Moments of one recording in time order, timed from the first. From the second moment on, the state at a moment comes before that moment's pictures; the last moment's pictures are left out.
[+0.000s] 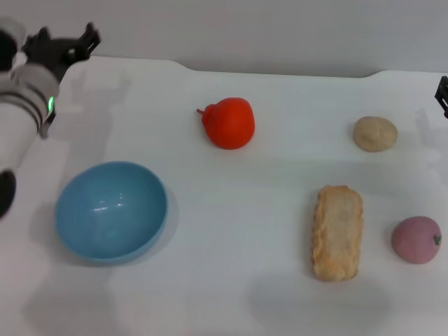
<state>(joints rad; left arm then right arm) -0.79 -2.04 -0.05 -0.01 1.23 0.68 -0.27 0.68 2.08 -0.39 0.03 -0.89 -0.78 0.19</state>
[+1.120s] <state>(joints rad) -0.49 -1.96 0.97 1.32 2.38 1.30 -2.62 0.65 2.08 -0.40 0.04 -0.89 -0.78 0.19</state>
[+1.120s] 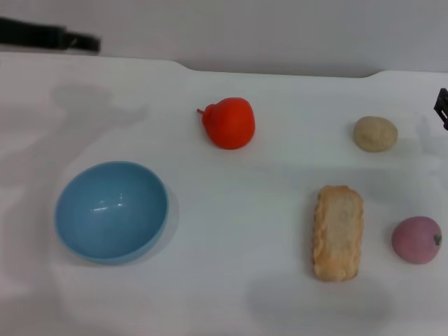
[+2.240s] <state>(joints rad) -0.58 -2.06 1.17 1.35 2.88 1.76 -2.83 0.65 2.08 -0.40 0.04 -0.92 -0.78 0.19</state>
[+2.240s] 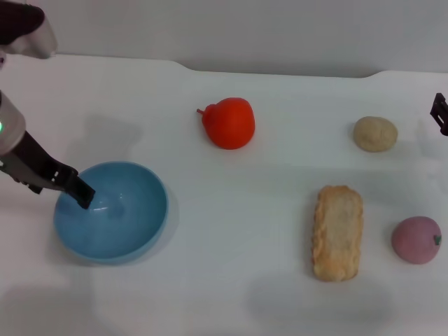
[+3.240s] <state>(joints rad) -0.70 -2.06 1.16 0.95 2.87 1.52 -2.82 0.65 2.08 -0.41 0.05 -0.96 -0.78 0.19</state>
